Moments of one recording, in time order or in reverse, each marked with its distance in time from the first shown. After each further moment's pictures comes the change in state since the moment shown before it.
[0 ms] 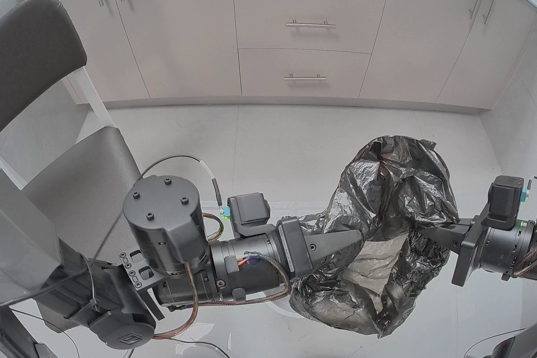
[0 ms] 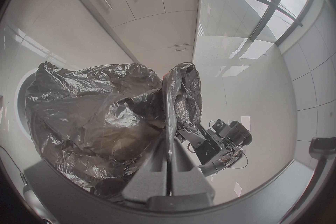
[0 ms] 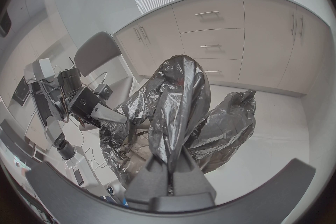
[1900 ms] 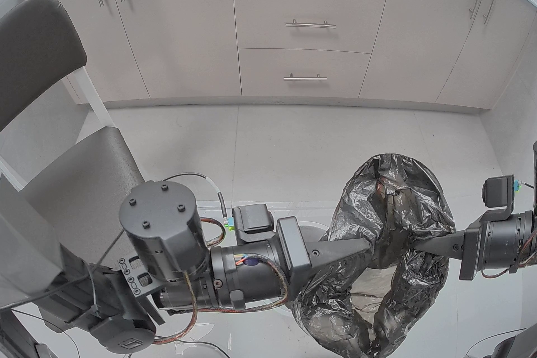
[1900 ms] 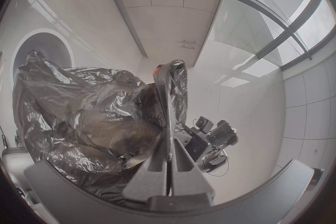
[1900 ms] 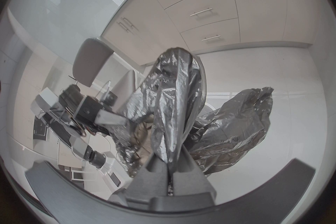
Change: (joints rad) left arm -0.016 0.000 0.020 -0.040 -0.053 -0.257; right arm -0.081 0.029 -0.134 0.276 0.225 0.283
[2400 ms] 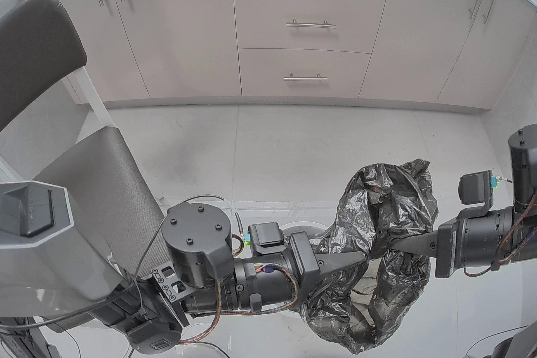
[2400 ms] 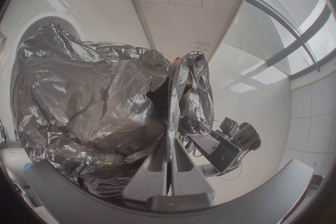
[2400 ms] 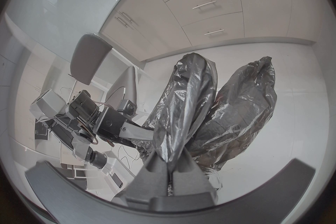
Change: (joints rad) left arm 0.012 0.153 -0.007 -0.087 -0.002 -0.054; right arm 0.033 0.103 -0.060 -0.008 -0.002 0.027
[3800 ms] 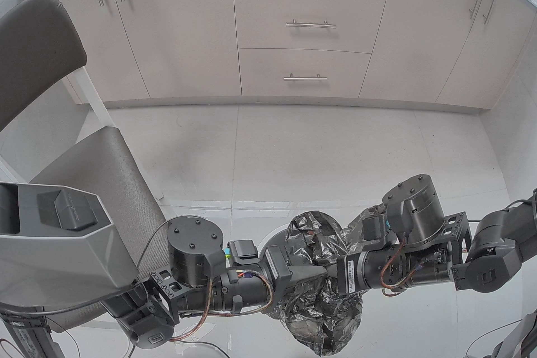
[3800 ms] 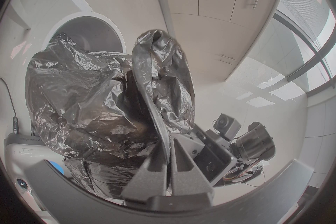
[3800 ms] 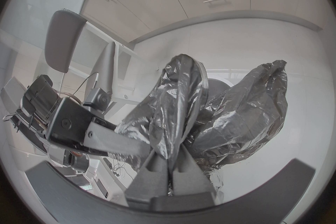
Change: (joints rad) left arm 0.095 0.092 0.085 -0.001 0.005 -0.007; right arm 0.029 0.455 0.040 -0.331 0.009 0.049
